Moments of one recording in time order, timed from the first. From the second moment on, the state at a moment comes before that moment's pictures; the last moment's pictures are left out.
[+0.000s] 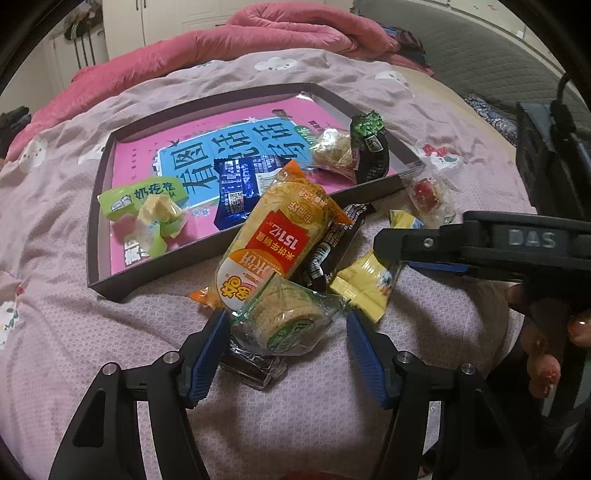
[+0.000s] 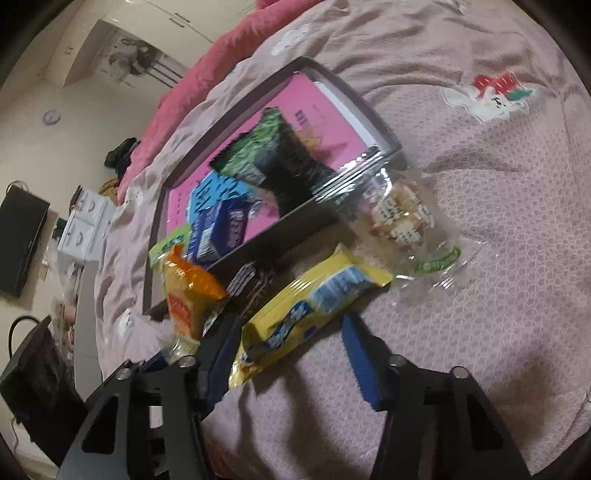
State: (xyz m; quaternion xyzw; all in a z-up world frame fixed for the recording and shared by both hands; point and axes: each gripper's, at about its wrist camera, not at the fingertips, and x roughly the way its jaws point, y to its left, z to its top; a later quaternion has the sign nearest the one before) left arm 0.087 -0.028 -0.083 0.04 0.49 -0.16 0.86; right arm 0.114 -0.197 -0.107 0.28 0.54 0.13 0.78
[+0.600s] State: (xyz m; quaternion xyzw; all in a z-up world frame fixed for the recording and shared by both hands) left arm 0.093 -0.031 -0.089 0.04 0.49 -0.14 0.86; right arm 0.134 -0.197 -0.121 0.30 0.52 0.14 0.79
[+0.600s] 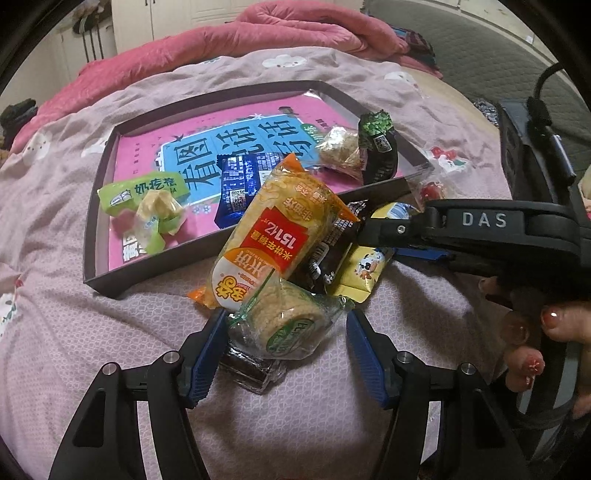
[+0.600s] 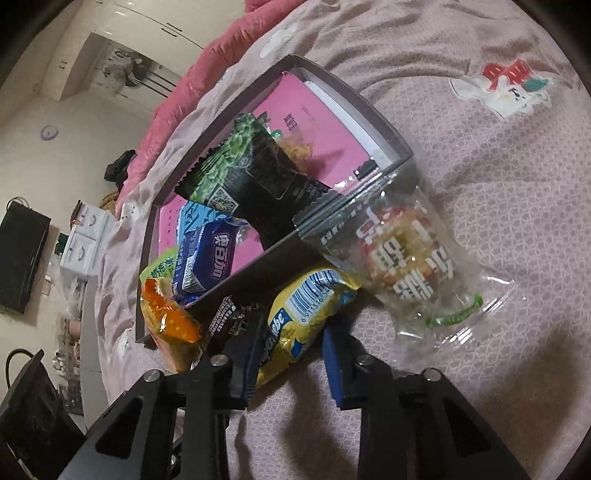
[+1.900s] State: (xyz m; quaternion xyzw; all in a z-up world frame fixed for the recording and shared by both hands) left arm 0.082 -0.033 -0.089 -0.01 0.51 -0.21 0.83; right arm 0.088 -0.186 -0.064 0.15 0.45 0.18 0.86
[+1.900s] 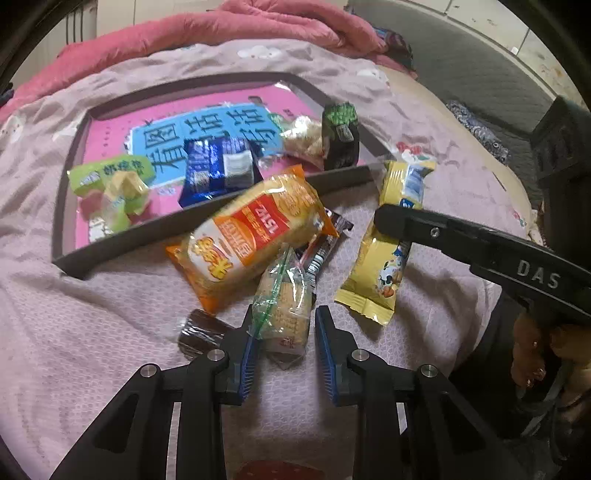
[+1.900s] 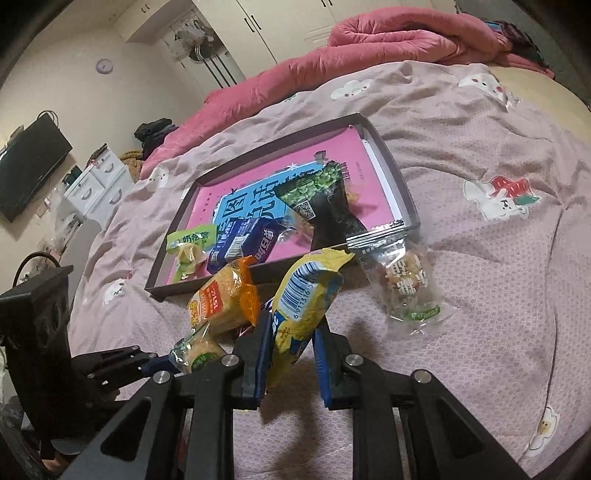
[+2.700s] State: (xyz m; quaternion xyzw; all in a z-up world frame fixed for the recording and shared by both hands) left arm 0.074 -0.005 -0.046 -0.04 0.47 -0.17 0.86; right arm 0.081 -0.177 -0.034 0.11 0.40 0.20 0.89
